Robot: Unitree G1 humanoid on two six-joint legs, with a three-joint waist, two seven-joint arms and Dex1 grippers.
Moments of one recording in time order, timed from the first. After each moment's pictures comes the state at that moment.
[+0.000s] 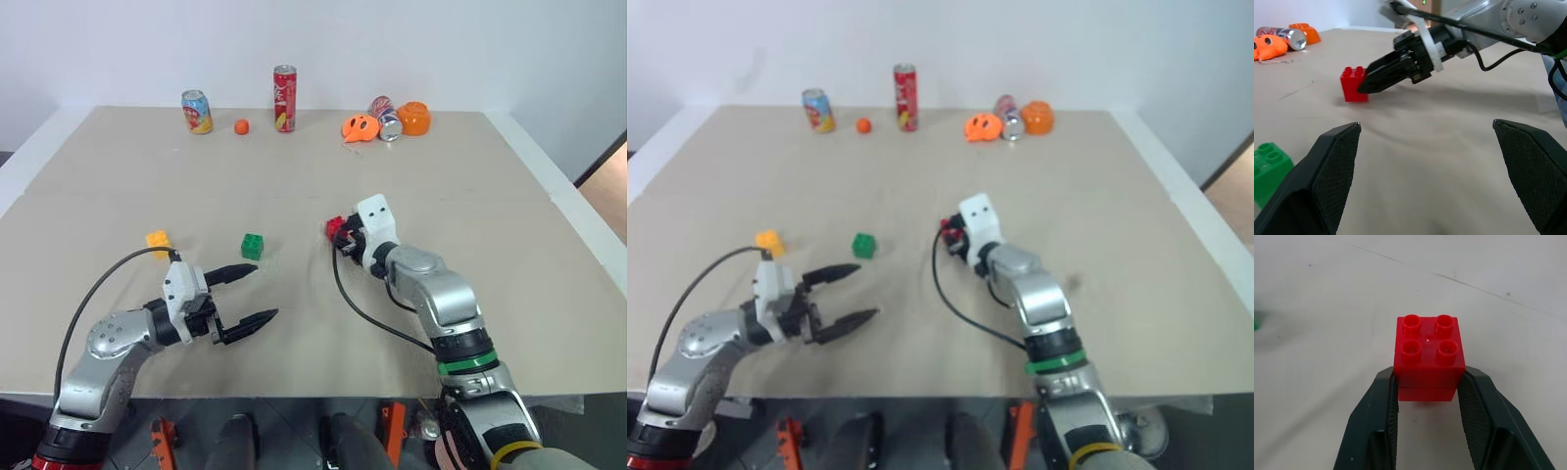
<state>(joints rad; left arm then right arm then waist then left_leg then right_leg) -0.06 0.54 0.04 -0.27 -0.54 0.14 -0.99 -0.59 -0.31 0.11 -0.02 0.19 0.73 0.44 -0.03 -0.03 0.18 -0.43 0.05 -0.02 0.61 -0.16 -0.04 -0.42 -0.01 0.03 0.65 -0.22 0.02</state>
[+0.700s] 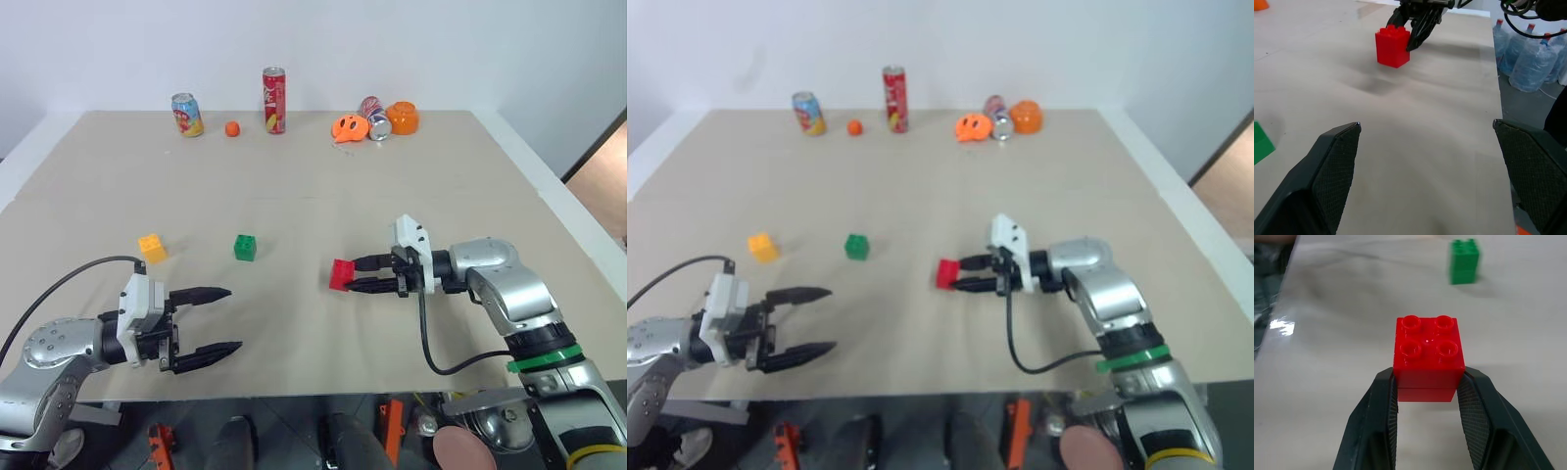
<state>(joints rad) 0.07 0.74 0.17 -0.34 -0.65 0.22 -1.18 -0.63 -0.65 0.22 0.17 0.31 0.30 1.34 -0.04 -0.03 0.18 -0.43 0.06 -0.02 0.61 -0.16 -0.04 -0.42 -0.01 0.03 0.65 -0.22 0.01</state>
